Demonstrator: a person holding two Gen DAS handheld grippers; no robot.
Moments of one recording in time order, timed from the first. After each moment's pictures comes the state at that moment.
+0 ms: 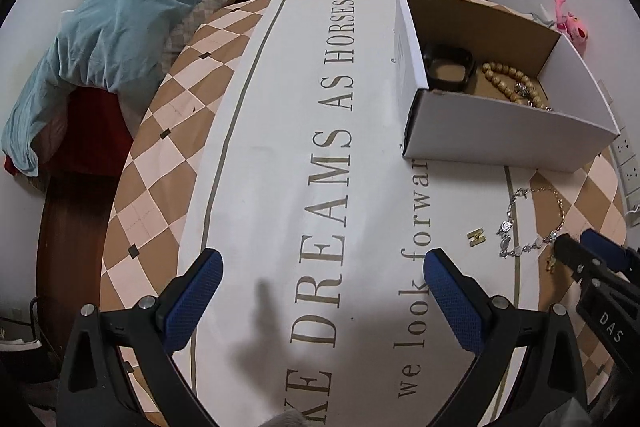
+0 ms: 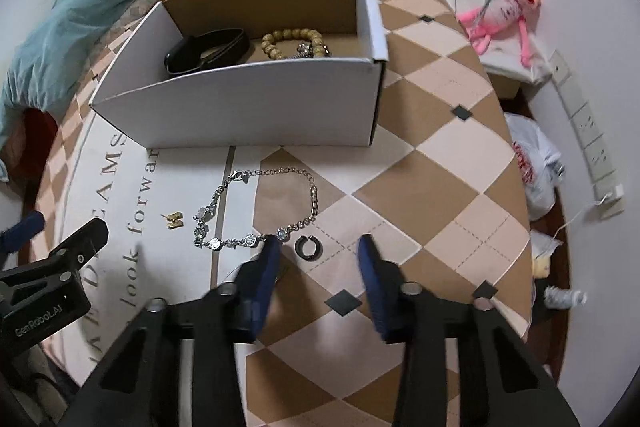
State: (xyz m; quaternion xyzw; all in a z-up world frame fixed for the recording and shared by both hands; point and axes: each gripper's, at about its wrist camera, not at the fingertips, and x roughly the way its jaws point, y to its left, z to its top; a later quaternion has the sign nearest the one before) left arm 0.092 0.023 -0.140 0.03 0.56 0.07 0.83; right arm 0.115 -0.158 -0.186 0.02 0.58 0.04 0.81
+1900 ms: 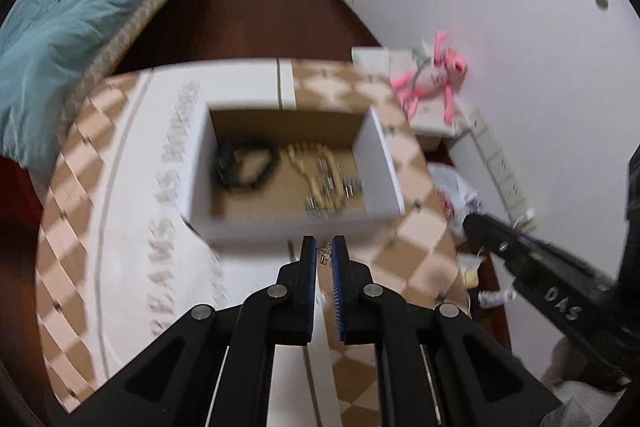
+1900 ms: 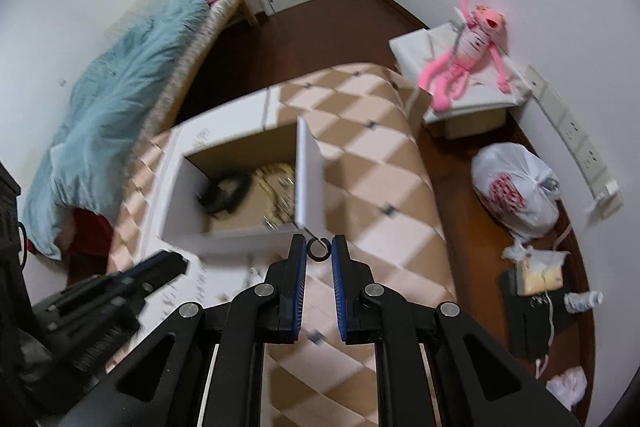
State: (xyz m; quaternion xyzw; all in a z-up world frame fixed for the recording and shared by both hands) left arm 0.115 -0.054 -0.037 -0.06 0.50 -0.12 0.86; right arm 0.128 -0.244 -0.076 0.16 0.49 0.06 0.86
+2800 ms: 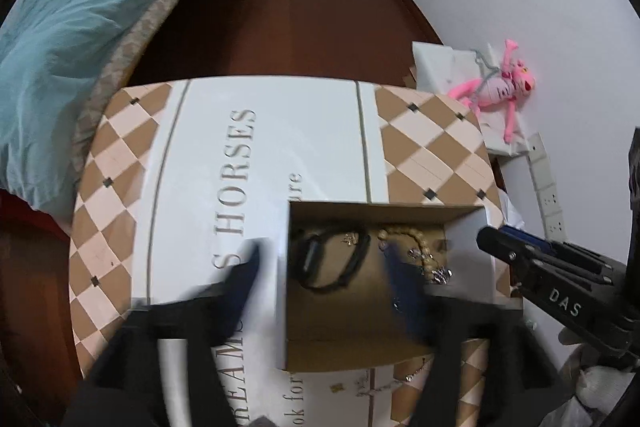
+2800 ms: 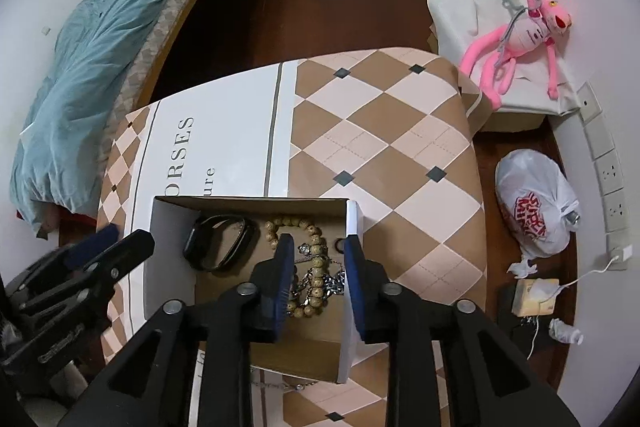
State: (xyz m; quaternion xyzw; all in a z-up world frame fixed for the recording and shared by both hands) left arm 0.233 -0.012 -0.055 -0.06 0.56 -0.05 0.83; right arm 0.285 -0.197 -0.110 0.10 0.61 0.08 0.79
